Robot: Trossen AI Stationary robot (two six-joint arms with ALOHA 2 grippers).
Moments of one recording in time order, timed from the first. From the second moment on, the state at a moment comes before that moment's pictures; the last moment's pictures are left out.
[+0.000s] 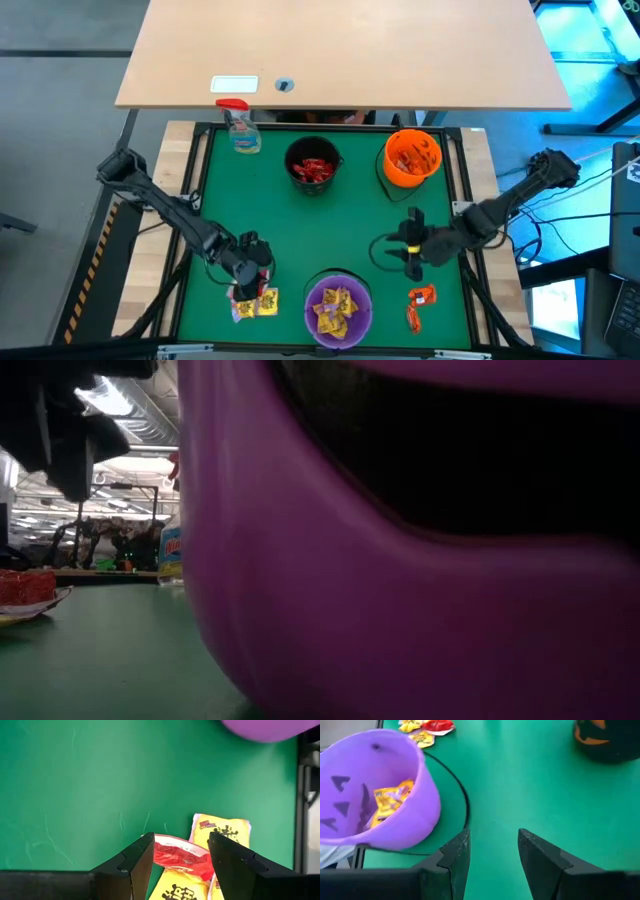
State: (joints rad) left arm -0.59 1.41 0.86 -0.52 -0.17 -0.76; right arm 0.59 1.14 0.93 -0.65 0.40 0.65
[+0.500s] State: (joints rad) left arm -0.61 1.53 0.86 -0.55 -0.13 -0.97; right arm 0.72 1.15 0.93 -0.64 0.58 0.76
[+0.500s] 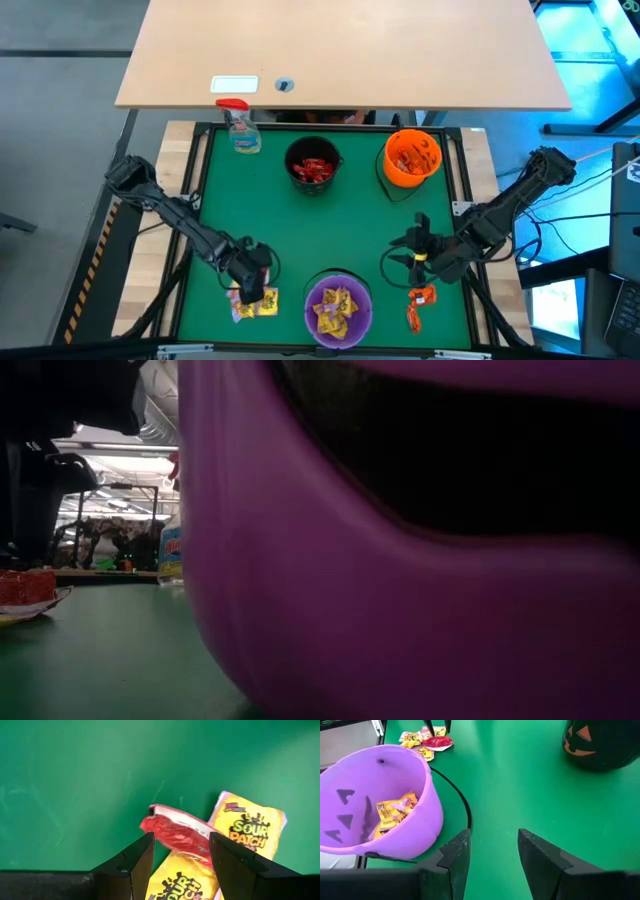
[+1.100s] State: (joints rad) left arm -0.52 1.65 0.87 -0.55 -0.04 -1.07; right arm 0.72 1.15 0.93 -0.64 0.58 0.76
